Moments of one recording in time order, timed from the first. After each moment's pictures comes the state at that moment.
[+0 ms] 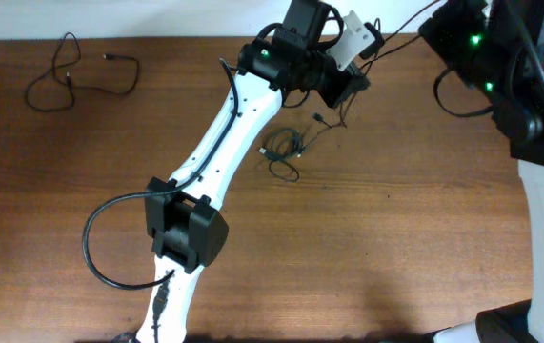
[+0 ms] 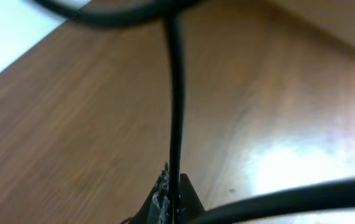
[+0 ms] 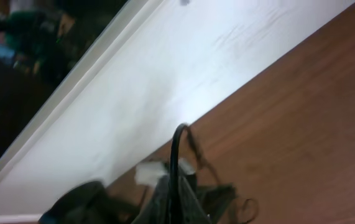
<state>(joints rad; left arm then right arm) -0.52 2.28 2.36 -0.89 0.58 0.27 0.23 1.64 2.27 -1.13 0.16 0.87</state>
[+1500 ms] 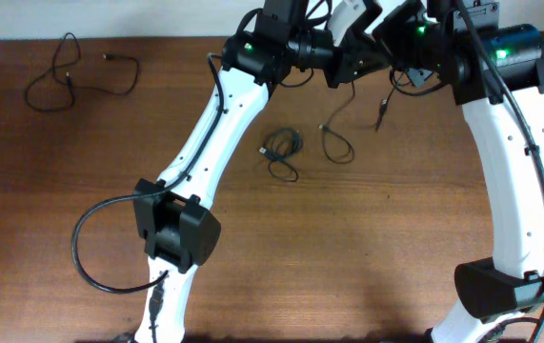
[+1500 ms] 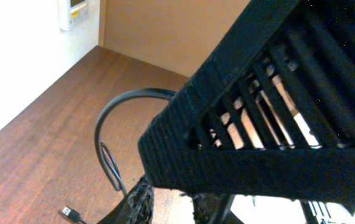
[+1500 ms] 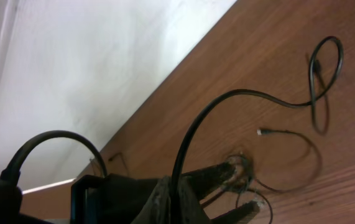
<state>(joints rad) -0.47 2.25 2.36 -0.60 0.98 0.15 0.23 1.85 2.28 -1.17 -0.07 1.04</state>
